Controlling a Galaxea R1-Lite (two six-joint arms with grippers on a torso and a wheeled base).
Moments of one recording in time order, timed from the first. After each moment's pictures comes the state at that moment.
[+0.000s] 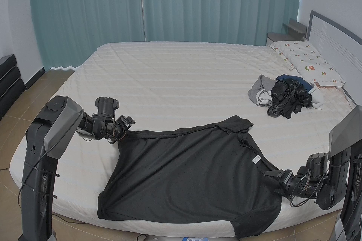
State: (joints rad) left arm -0.12 2.60 -1.65 -0.24 -0.04 -0.83; right arm 0.09 2.31 -0.08 -1.55 0.31 0.94
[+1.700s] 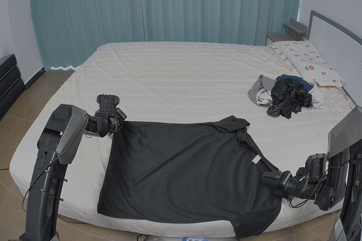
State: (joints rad) left arm -0.09 2.75 -1.94 -0.24 0.19 -0.84; right arm 0.10 2.32 -0.08 -1.55 0.30 0.94
